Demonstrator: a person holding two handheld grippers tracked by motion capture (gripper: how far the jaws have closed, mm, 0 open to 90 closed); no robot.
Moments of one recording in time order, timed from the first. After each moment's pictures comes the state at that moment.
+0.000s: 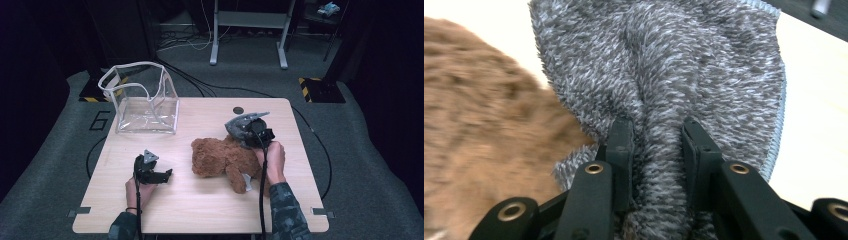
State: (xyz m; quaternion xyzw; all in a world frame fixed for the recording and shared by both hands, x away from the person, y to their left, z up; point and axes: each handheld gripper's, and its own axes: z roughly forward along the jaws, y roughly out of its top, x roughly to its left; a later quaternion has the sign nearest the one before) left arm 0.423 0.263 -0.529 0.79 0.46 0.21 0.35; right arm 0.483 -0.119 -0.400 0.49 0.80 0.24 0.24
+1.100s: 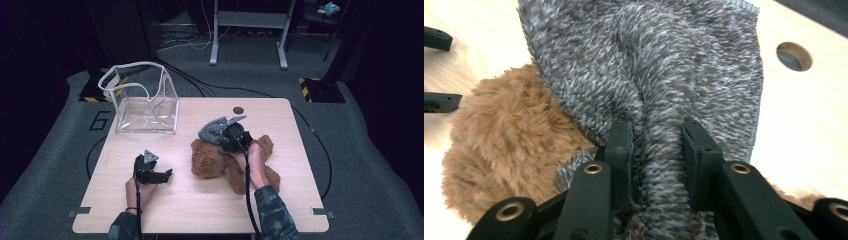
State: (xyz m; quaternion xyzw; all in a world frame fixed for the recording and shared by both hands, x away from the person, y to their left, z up) left arm 0.423 0.263 -0.529 0.79 0.46 0.21 0.35; right arm 0.469 -0.054 -0.401 0.41 0.84 0.29 0.19
